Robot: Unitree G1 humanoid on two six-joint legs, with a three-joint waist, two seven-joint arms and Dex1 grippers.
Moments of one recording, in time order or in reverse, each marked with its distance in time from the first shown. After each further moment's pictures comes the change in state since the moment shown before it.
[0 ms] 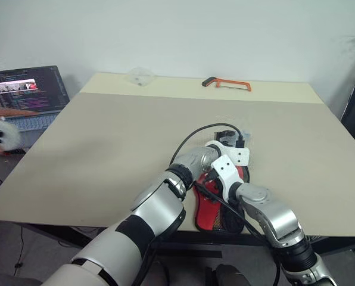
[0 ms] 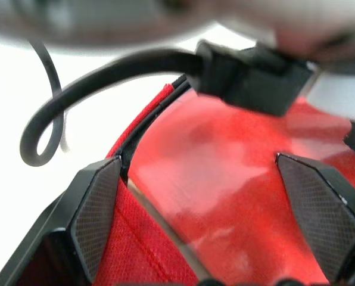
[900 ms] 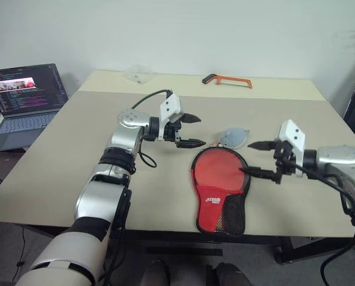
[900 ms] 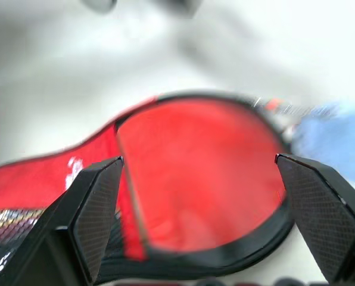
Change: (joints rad) left arm 0.187 0.393 0.466 -0.546 -0.749 0.328 -1.170; right arm -0.180 -0.569 -0.337 0.098 0.310 -0.234 0.637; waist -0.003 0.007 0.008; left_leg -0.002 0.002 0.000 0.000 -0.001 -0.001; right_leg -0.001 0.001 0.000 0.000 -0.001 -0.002
